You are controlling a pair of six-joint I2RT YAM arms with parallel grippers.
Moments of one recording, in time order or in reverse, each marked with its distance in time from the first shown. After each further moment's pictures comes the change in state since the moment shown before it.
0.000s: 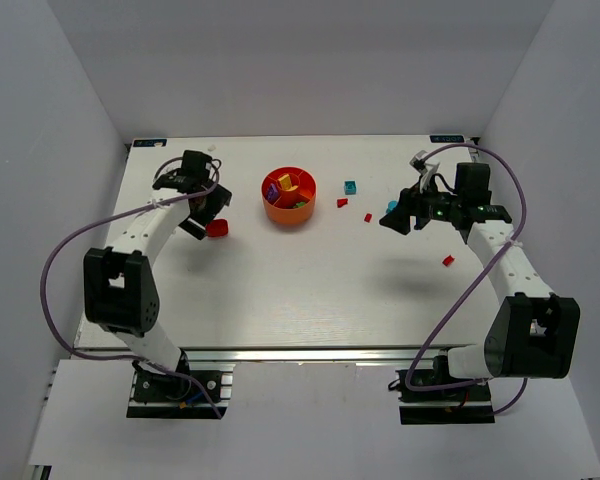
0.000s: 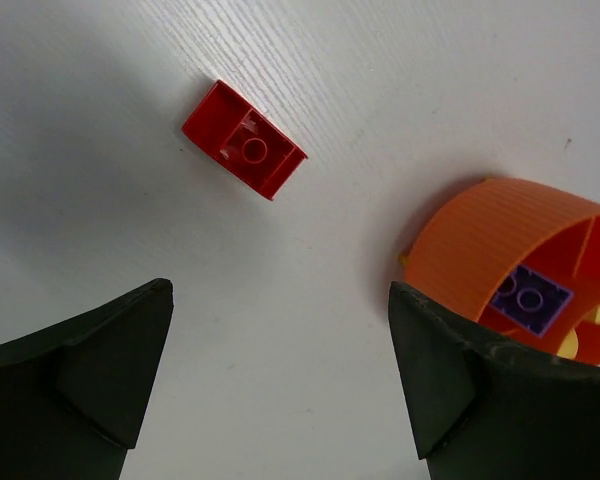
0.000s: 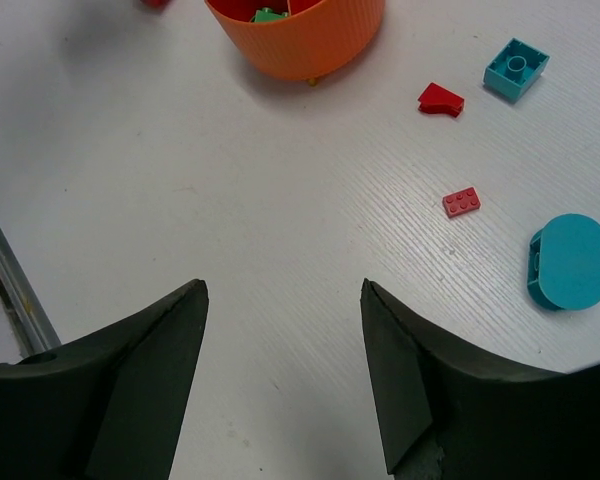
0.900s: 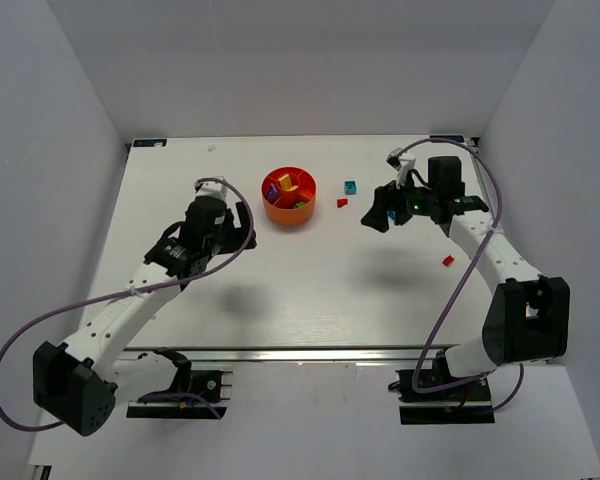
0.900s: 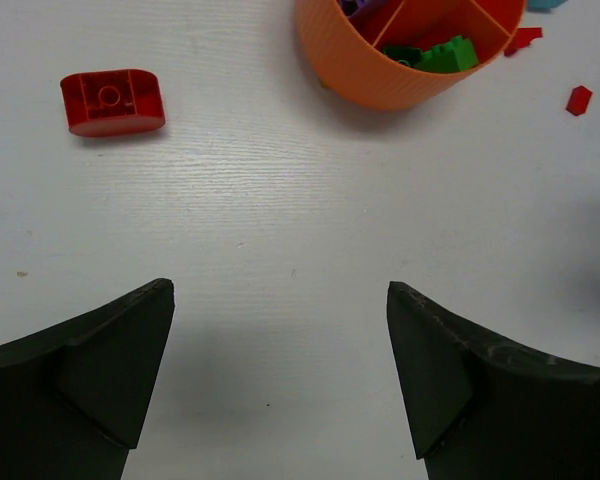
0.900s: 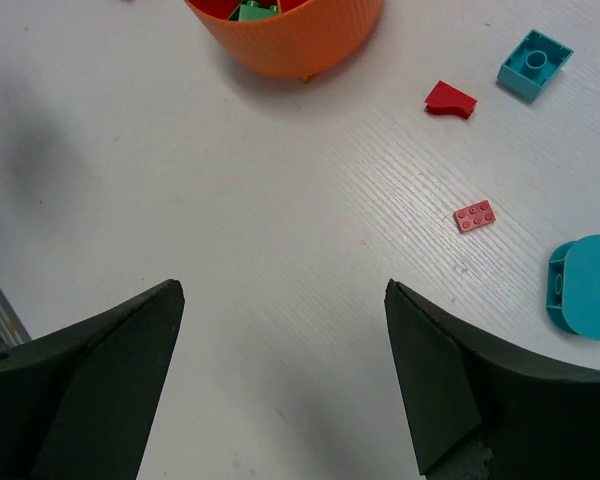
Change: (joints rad) left arm -0.295 -0.529 -0.410 0.301 0.016 0.647; right arm 0.159 0.086 0.065 0.027 0.188 0.076
